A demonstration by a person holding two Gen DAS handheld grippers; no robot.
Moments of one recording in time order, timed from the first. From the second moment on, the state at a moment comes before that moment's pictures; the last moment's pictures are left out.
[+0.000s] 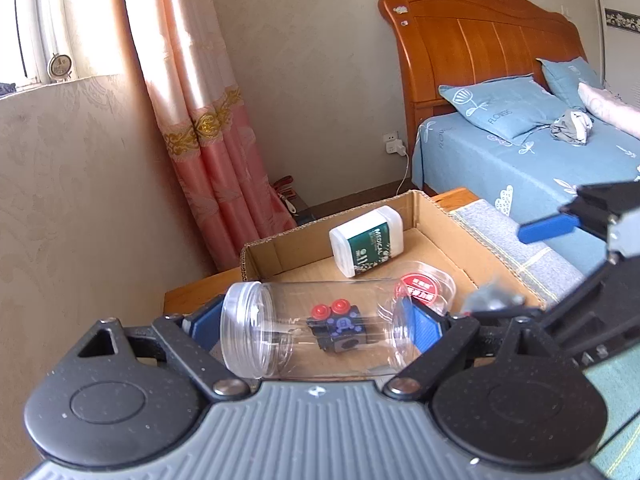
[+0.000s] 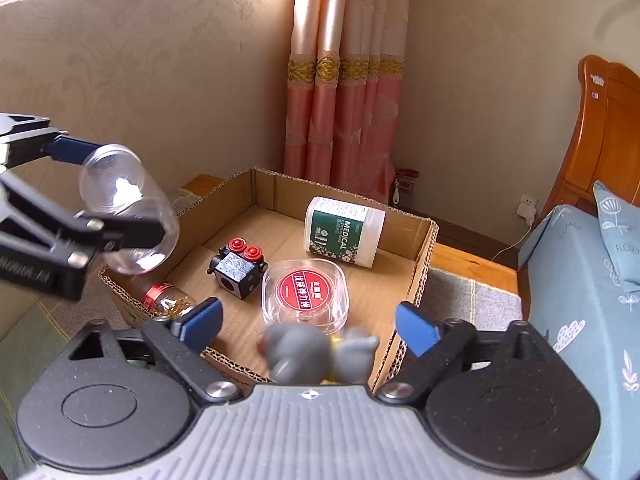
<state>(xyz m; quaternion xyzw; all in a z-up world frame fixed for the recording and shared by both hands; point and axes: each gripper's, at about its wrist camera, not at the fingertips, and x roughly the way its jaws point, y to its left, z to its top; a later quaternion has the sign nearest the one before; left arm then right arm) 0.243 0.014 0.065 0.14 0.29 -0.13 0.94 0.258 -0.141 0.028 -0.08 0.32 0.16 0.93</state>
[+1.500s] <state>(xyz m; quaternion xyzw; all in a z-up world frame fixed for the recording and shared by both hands) 0.266 0.008 0.076 0.11 0.32 -0.09 0.94 0.169 -0.180 0.027 -0.01 0.34 0.12 0.93</state>
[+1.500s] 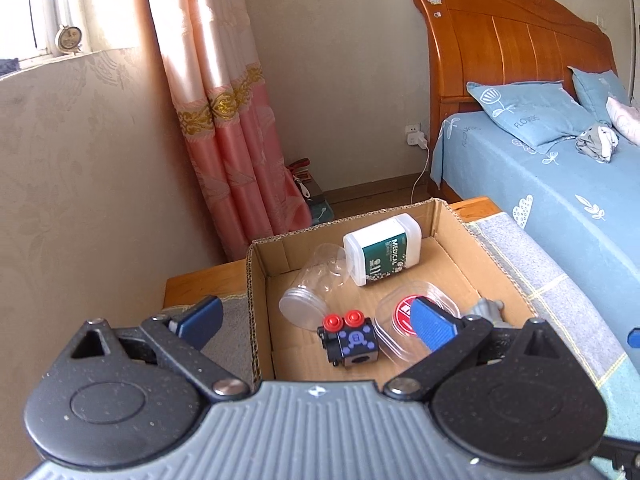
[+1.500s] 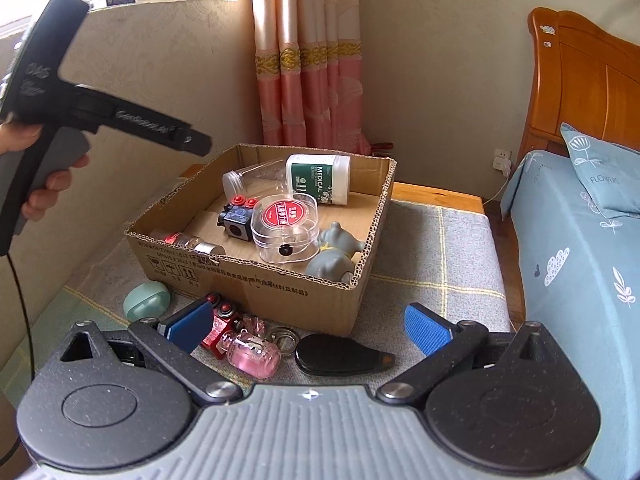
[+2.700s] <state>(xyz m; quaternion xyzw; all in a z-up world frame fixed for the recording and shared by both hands) 0.194 0.057 -0.085 0.00 0.41 -0.02 0.91 0.155 -0.193 -0.077 -0.03 0.44 0.04 0.90</state>
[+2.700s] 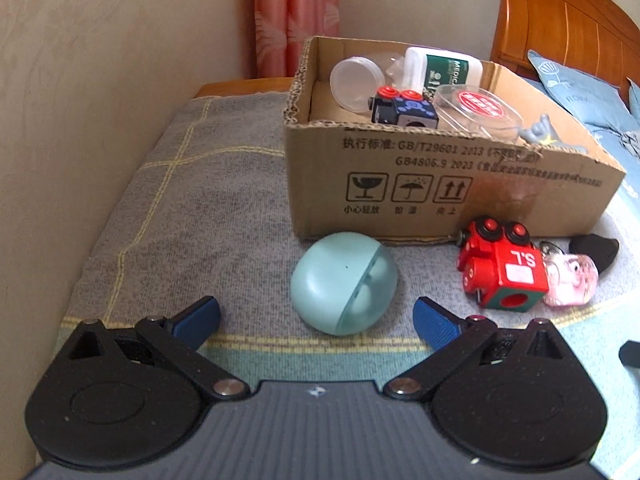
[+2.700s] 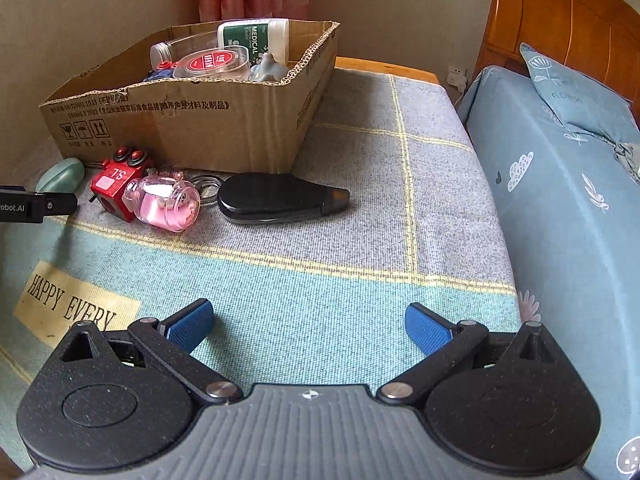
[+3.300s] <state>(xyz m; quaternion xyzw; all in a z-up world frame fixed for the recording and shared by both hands) 0.189 0.080 -0.082 -0.02 0.42 0.04 0.91 0.163 -0.188 -0.076 -0.03 0.43 0.05 0.90</state>
